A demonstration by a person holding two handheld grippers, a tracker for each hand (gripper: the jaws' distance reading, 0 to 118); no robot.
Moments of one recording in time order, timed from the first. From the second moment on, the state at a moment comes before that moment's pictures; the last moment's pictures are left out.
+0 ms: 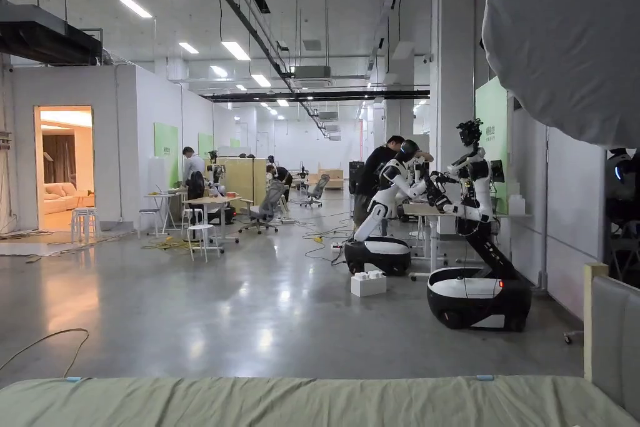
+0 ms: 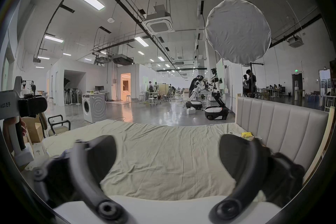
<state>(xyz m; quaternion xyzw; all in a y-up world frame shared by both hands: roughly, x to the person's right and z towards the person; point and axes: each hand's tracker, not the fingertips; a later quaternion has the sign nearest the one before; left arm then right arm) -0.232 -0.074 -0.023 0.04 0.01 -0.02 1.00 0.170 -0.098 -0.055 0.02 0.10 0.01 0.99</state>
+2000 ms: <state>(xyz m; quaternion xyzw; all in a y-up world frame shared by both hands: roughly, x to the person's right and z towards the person) -0.221 -0.074 -0.031 0.01 -0.01 -0.01 1.00 0.172 -0.088 -0.059 0.00 0.14 -0.06 0.99</state>
